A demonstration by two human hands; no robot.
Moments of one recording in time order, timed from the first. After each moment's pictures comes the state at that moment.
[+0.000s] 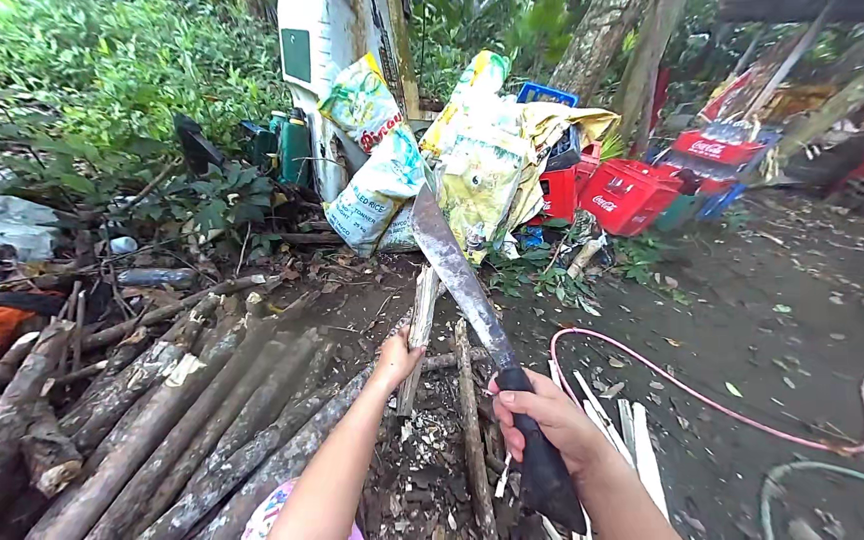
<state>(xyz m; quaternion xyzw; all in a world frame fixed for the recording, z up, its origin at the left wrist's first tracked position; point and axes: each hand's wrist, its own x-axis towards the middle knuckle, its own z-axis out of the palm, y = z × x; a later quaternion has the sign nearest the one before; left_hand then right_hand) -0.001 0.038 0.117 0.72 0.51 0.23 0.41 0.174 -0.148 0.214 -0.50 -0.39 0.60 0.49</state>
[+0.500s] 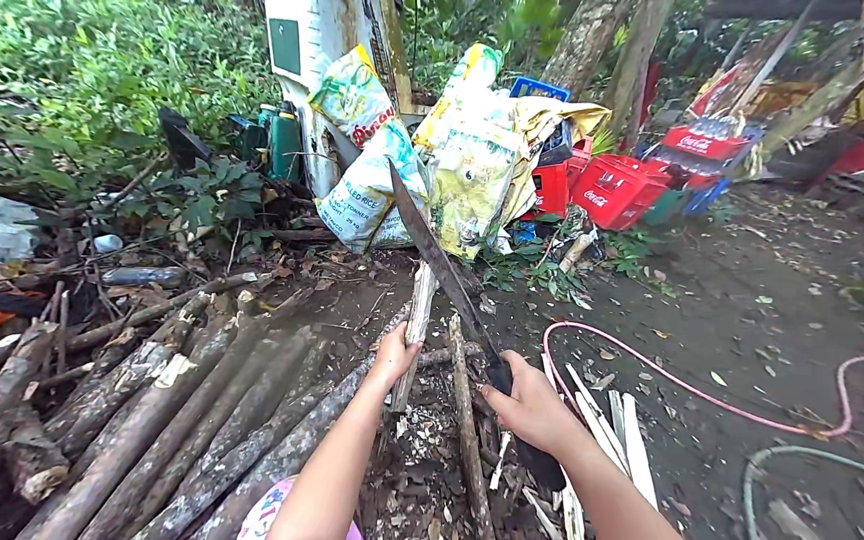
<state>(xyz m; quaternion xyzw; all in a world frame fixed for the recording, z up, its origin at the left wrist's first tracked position) 0.005 0.040 0.116 0.73 0.51 0.22 0.40 0.171 -0.133 0.223 -0.72 -0.54 0.35 0.27</state>
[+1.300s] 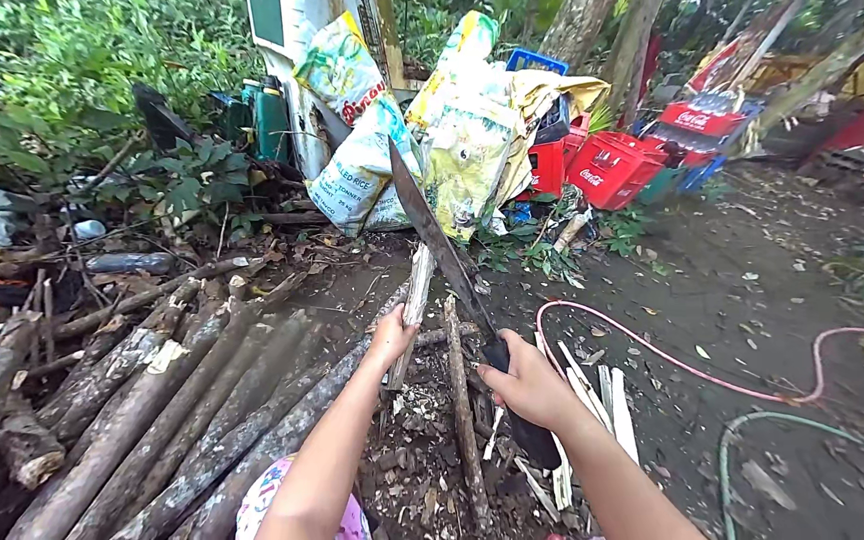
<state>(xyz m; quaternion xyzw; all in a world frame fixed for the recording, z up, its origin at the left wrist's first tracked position) 0.009 0.039 0.117 0.74 0.51 0.20 0.39 0.172 -0.136 0.230 -0.72 -0.54 0.36 0.26</state>
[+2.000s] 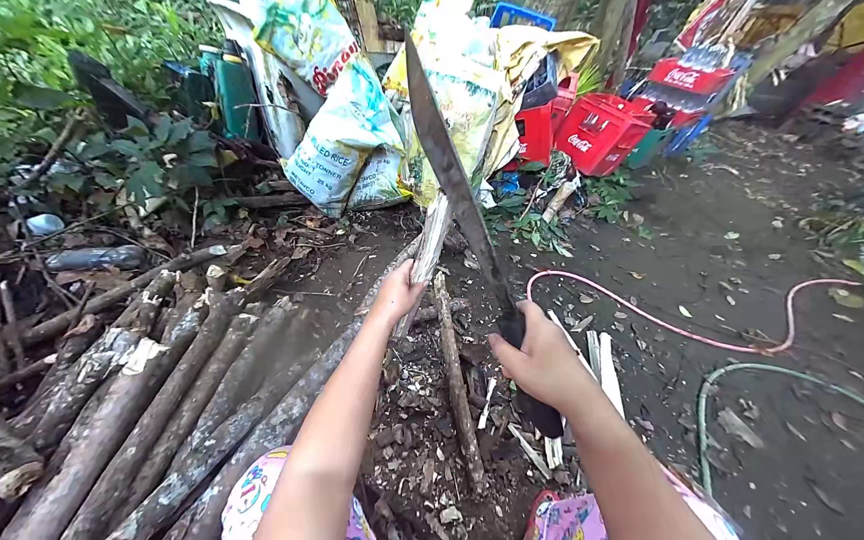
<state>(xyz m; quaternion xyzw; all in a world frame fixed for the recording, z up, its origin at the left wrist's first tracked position) 0.047 0.068 0.124 0.78 0.45 0.22 0.36 0.184 -0.144 0.224 -0.75 -0.52 0.27 0.30</state>
